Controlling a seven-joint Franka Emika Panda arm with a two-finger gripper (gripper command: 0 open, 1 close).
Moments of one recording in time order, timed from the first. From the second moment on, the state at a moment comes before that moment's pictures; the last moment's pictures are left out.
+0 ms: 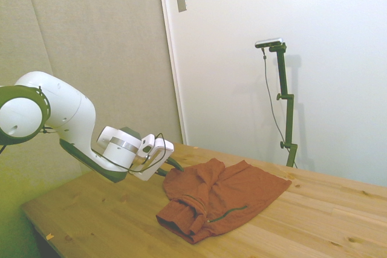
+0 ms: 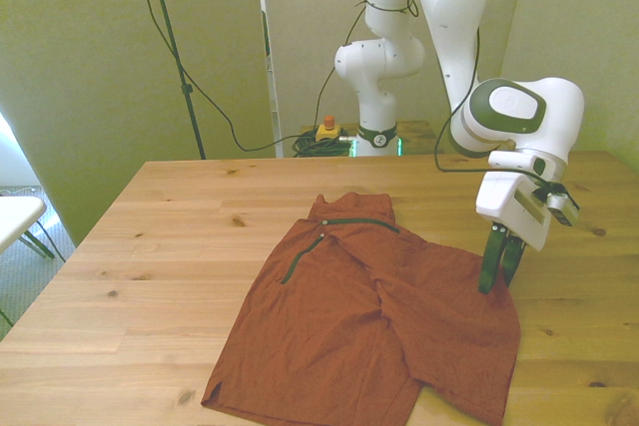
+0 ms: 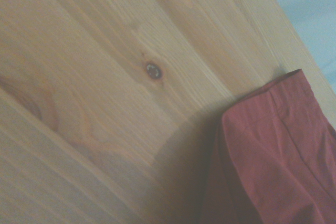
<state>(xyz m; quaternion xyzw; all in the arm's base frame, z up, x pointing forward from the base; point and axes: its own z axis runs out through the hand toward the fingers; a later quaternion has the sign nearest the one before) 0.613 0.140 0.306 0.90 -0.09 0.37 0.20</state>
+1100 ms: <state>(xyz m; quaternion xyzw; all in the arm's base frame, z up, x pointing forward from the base) 0.633 0.050 0.382 0.87 -0.18 0.42 0.19</state>
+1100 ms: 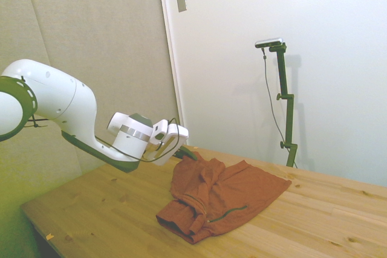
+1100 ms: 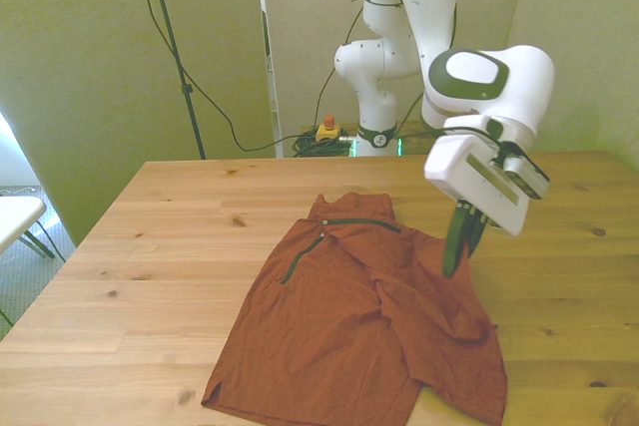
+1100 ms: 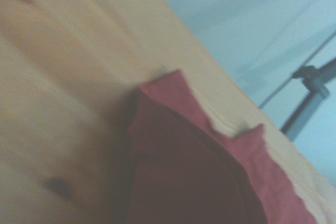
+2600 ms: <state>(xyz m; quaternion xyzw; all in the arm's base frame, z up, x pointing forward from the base) 0.663 -0.251 0.400 0.83 -0.31 0.39 0.24</state>
